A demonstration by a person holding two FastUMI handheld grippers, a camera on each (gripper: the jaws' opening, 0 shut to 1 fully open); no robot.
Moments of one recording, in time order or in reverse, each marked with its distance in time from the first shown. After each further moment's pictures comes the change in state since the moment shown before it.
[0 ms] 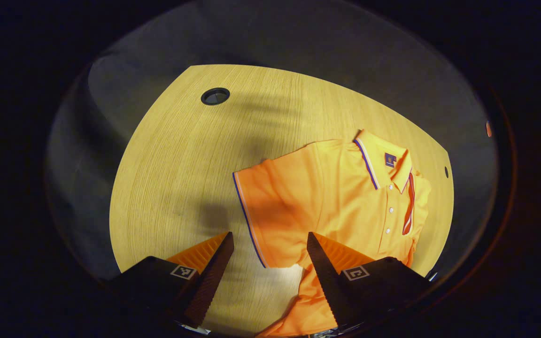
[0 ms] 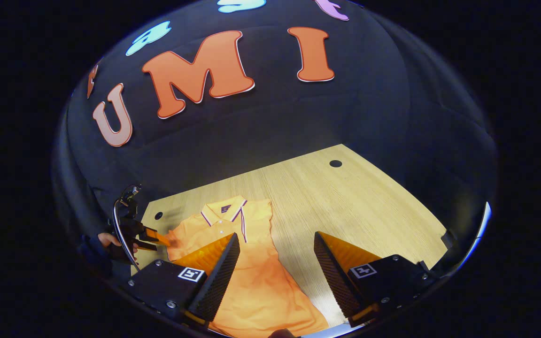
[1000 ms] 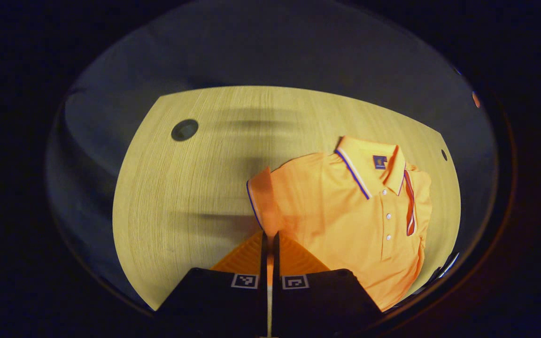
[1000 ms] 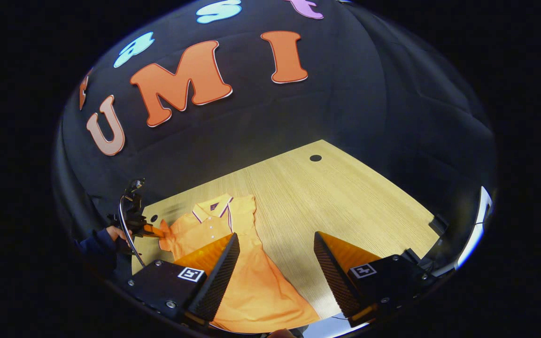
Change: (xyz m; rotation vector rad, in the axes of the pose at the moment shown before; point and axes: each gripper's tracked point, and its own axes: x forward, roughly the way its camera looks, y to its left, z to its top) left arm -0.019 -0.048 0.042 0.238 -0.146 -0.040; right arm -0.031 -0.042 -0.017 0.073 -0.004 -0.046
